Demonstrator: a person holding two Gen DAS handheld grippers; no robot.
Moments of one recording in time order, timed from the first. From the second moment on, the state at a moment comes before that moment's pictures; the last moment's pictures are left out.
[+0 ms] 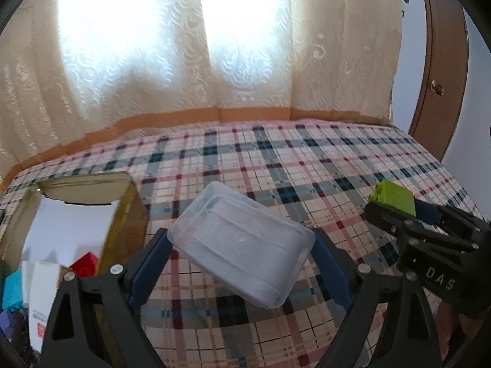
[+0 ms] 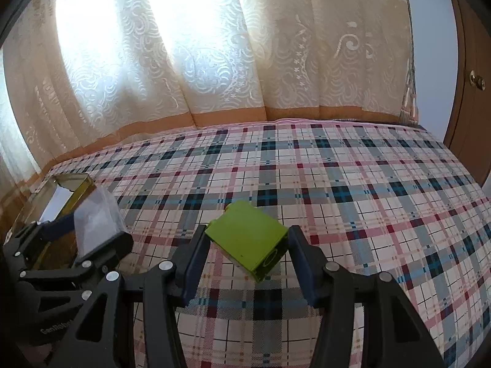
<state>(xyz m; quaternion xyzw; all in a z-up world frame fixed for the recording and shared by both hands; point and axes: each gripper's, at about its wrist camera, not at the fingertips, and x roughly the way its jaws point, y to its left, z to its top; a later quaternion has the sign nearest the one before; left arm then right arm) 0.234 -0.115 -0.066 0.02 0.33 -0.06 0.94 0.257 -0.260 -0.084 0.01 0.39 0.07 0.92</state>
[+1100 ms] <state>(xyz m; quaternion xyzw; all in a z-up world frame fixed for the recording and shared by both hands) 0.197 -0.095 -0.055 -0.01 0.27 -0.04 0.96 0.223 -0.248 -0.066 -0.02 0.32 0.06 0.95</state>
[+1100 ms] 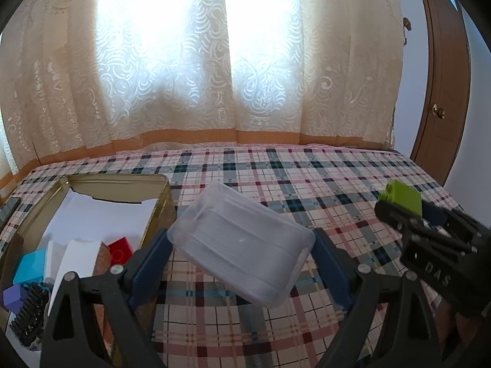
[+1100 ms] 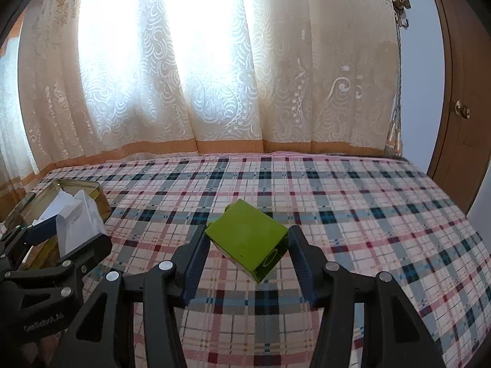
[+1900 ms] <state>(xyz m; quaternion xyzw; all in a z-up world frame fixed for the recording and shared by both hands) 0.163 -0.091 -0.052 0.00 0.26 -0.04 0.97 0.193 -0.239 -0.056 -0.02 0.28 0.07 0.96</state>
